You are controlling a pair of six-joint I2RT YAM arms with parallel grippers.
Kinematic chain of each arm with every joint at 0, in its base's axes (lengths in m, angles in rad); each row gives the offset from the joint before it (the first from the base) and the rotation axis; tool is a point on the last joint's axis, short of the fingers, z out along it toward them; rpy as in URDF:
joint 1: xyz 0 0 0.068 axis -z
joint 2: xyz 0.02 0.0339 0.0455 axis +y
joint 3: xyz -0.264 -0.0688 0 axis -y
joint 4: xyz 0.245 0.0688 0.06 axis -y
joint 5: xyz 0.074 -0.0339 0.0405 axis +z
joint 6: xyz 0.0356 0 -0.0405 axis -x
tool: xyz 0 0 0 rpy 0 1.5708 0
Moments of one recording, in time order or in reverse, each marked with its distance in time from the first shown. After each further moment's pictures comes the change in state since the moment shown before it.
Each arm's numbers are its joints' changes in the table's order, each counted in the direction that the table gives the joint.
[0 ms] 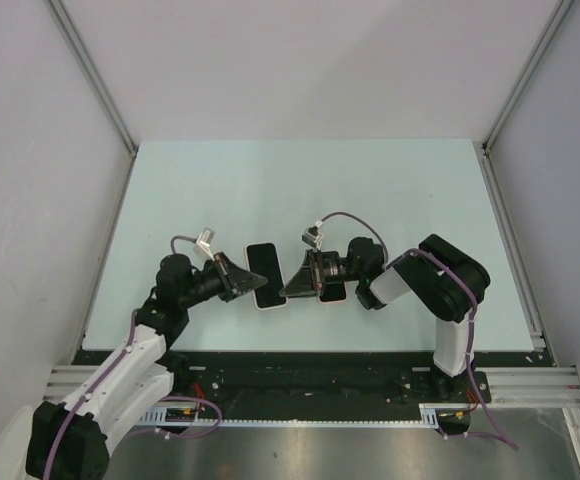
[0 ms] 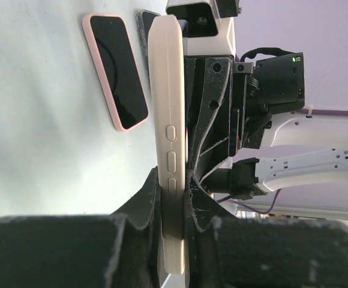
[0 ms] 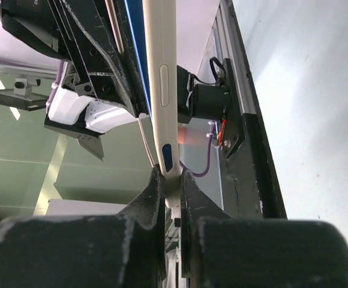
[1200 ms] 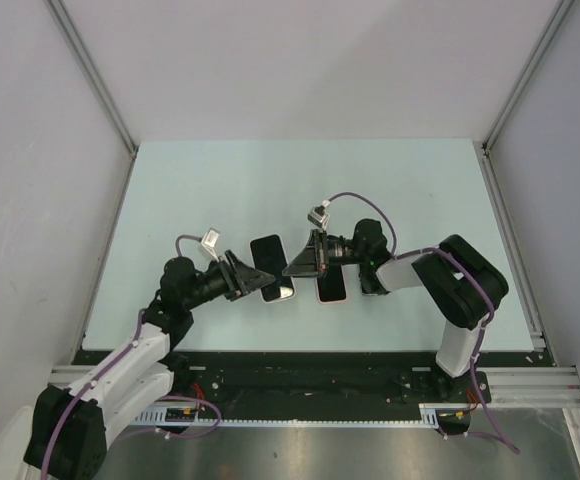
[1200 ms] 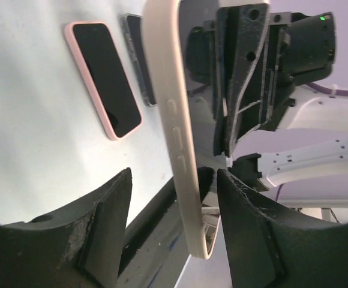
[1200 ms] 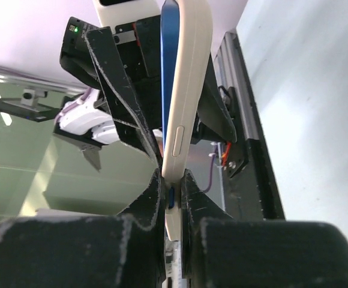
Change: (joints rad) left arm 0.039 0.055 -0.034 0.143 0.007 -0.020; right arm 0.068 -0.118 0.085 -0.175 0.008 0.077
